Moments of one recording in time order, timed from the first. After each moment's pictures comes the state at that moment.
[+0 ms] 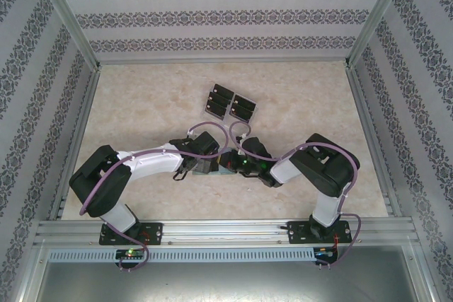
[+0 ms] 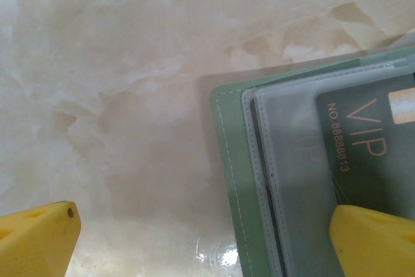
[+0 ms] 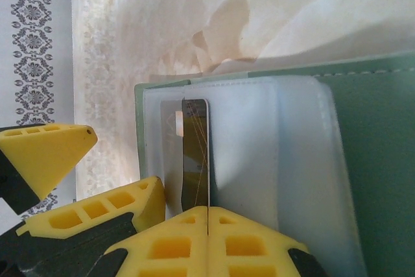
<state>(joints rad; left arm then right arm) -0.77 1.60 0.86 -0.56 -0.39 -0.55 0.76 1.81 0.52 0.74 -0.35 1.13</state>
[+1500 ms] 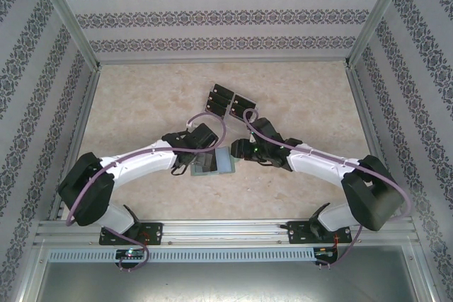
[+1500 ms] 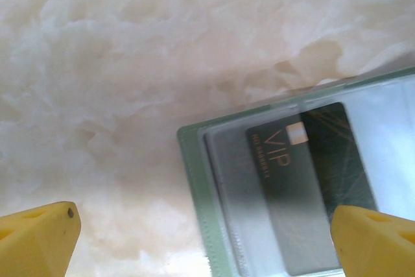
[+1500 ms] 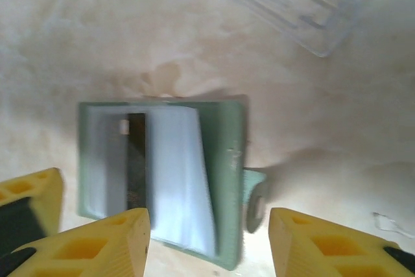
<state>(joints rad) -0.77 1.52 0.96 -0.65 -0.35 -0.56 0.67 1.43 0.74 -0.19 -0.17 0.74</state>
